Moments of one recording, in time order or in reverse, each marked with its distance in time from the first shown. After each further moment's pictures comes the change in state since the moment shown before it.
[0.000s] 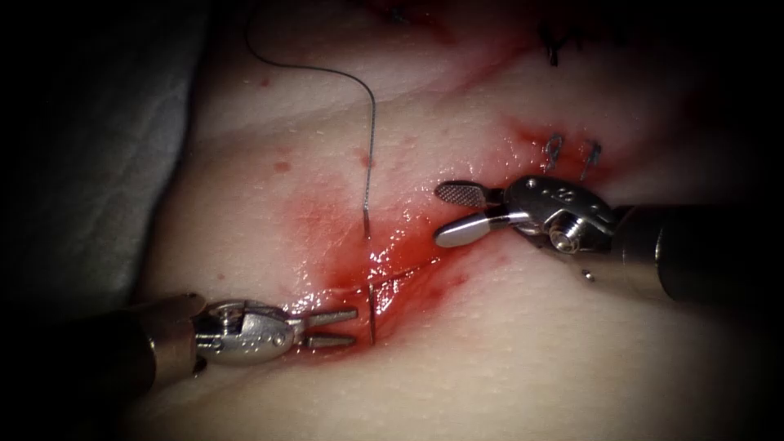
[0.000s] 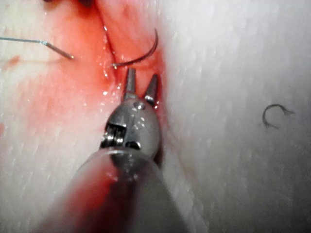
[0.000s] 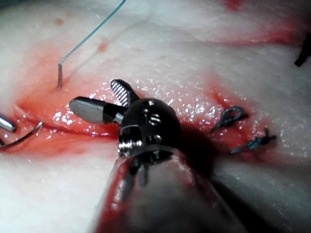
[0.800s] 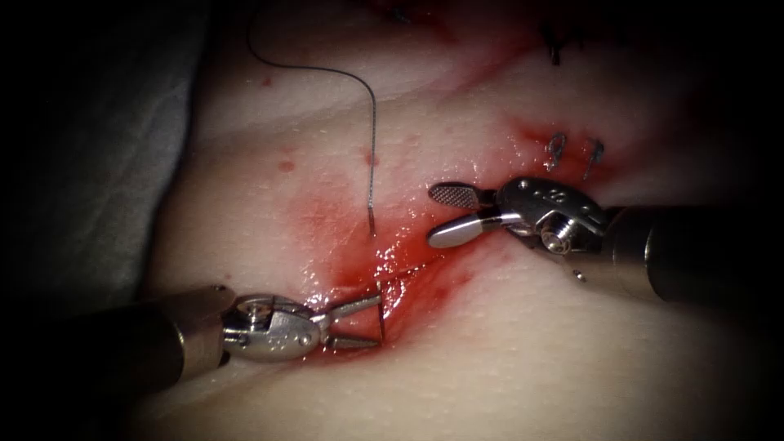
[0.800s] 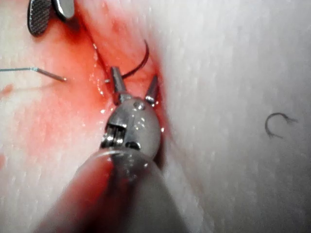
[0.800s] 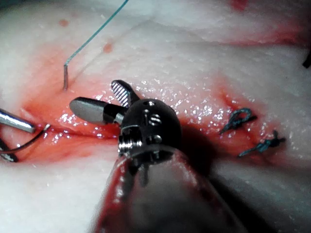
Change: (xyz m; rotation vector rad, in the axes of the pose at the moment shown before) right arm 0.000 0.000 0.001 -0.011 0.007 -0.002; left arm 0.001 -0.001 0.003 0.054 -0.030 0.072
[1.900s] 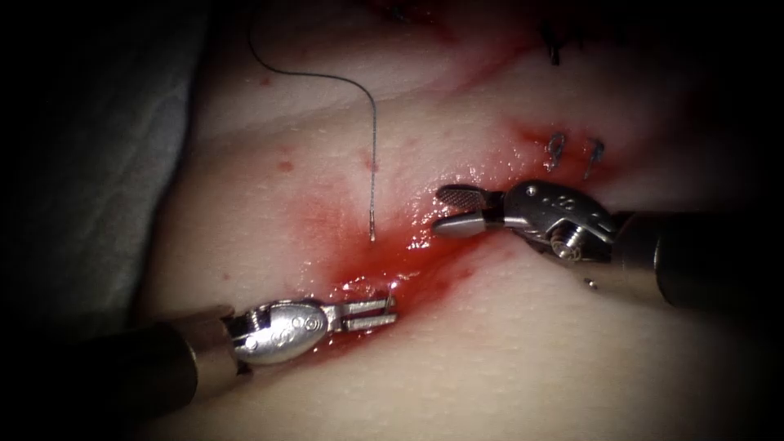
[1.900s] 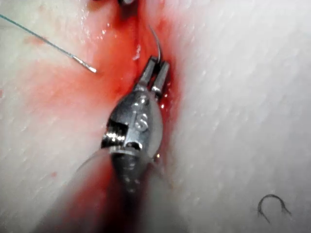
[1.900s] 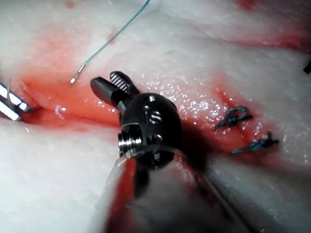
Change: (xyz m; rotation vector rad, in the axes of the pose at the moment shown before) right arm 0.000 0.000 -0.001 -0.024 0.011 -0.163; left arm 0.002 -0.002 0.000 0.022 0.301 -0.510
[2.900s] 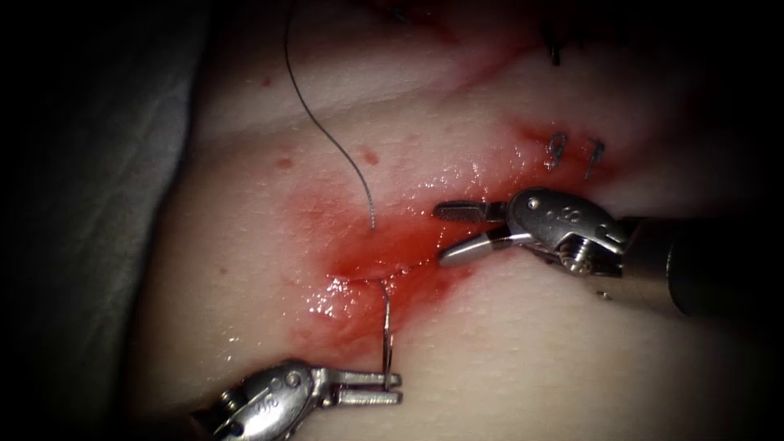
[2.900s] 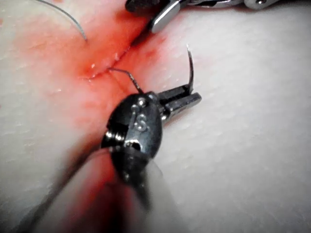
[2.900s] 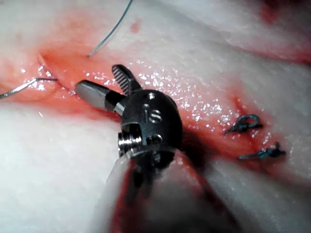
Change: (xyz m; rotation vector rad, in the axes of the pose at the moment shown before) right arm 0.000 -0.002 0.000 0.195 -0.040 -0.033; left arm 0.010 0.004 -0.002 -0.061 0.113 -0.229
